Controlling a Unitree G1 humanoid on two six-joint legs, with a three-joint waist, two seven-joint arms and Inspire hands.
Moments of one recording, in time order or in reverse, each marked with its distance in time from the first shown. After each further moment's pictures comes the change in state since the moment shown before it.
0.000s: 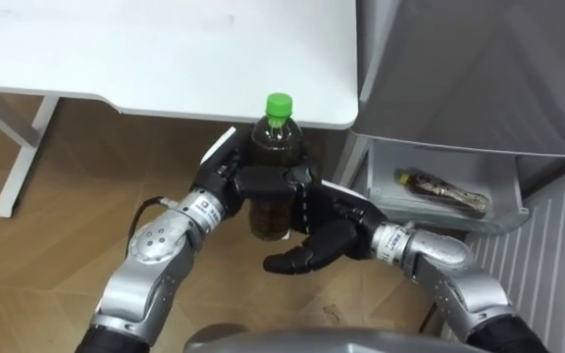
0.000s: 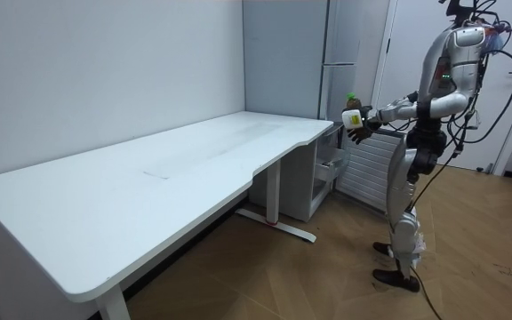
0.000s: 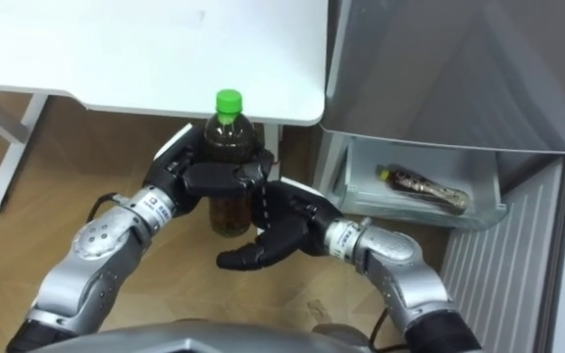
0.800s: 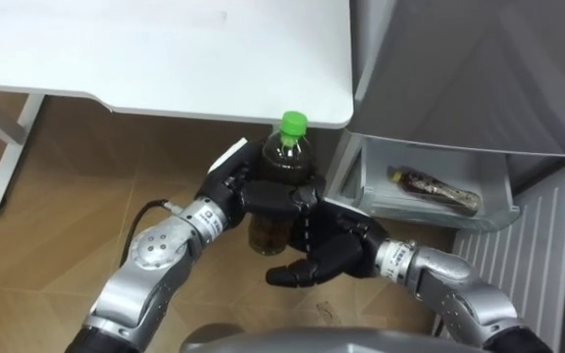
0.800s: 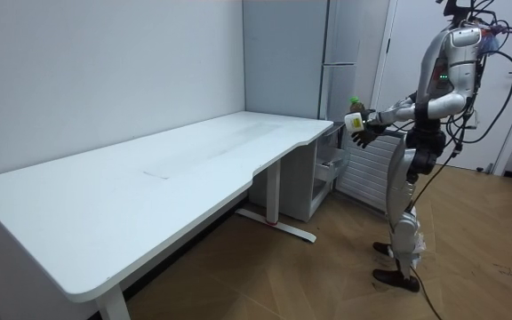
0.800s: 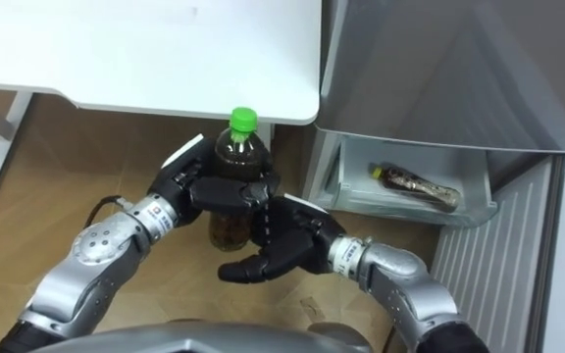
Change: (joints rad) left arm -0.002 0.082 -0.087 0.000 0.014 0.000 -0.013; right arm 0.034 -0.073 0.122 0.005 0.176 0.023 -0.044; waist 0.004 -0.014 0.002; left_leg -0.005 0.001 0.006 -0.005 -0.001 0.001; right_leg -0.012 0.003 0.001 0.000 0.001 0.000
